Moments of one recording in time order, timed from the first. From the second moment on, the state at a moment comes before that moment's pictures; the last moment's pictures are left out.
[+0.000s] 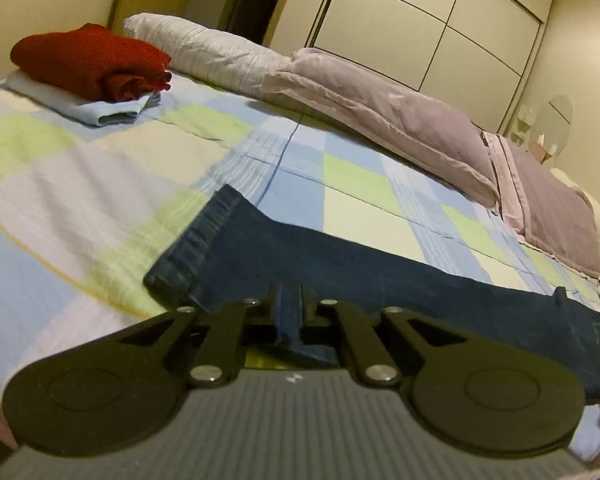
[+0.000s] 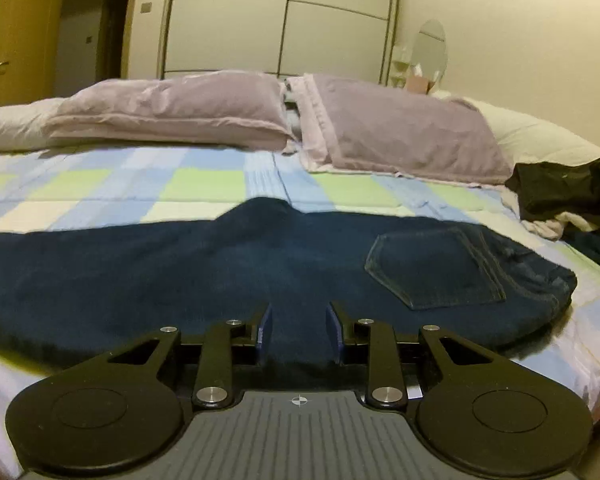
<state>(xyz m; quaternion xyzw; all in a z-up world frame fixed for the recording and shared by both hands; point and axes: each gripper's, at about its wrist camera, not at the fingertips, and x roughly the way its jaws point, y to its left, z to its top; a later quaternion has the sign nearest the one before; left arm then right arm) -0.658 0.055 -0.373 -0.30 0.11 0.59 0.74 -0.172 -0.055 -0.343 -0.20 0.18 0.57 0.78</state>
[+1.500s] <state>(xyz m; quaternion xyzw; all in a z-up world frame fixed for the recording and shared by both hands) -0.540 -0.138 -0.261 -0.18 0.27 0.61 0.72 -0.227 -0.202 -0.270 -0.11 0.27 0.59 0.75</state>
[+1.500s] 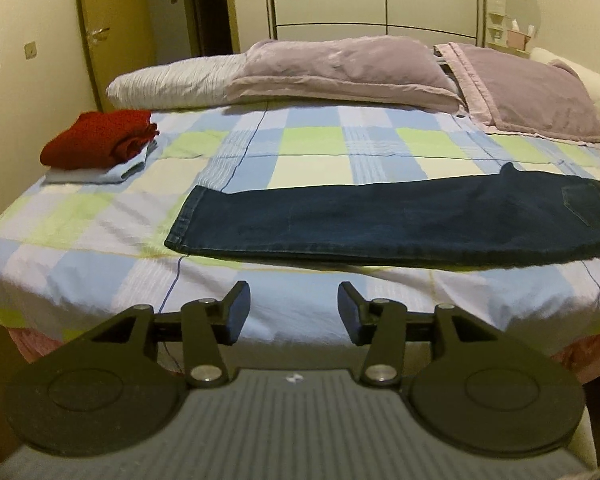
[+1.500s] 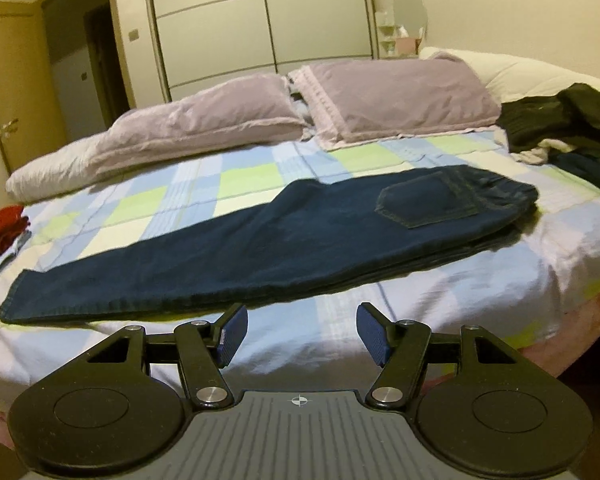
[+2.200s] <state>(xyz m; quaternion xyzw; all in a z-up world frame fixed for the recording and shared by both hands) -0.528 -0.174 -0.260 -0.16 0.27 0.58 0.75 -0.226 -0.241 -0.252 -0.10 0.25 0.59 0.76</state>
